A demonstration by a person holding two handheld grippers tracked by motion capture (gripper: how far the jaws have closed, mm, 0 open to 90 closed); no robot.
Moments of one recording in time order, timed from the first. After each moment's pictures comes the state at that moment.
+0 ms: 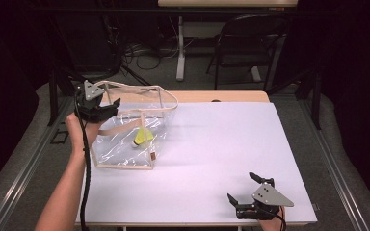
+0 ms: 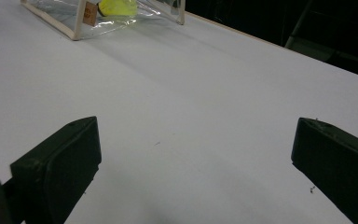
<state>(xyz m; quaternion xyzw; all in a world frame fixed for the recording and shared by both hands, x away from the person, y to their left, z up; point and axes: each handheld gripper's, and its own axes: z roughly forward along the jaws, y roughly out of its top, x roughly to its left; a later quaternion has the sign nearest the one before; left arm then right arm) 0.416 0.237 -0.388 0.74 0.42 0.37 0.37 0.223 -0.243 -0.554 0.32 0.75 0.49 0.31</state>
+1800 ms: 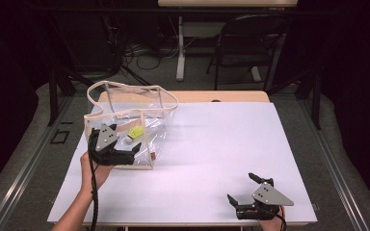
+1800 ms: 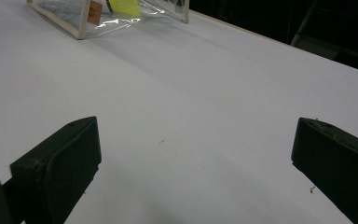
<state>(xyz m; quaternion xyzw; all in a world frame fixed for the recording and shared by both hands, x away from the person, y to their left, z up) 0.331 0.206 -0.451 0.78 0.34 0.31 0.43 0.224 -0.244 -0.554 0.32 0.75 0.49 0.30</state>
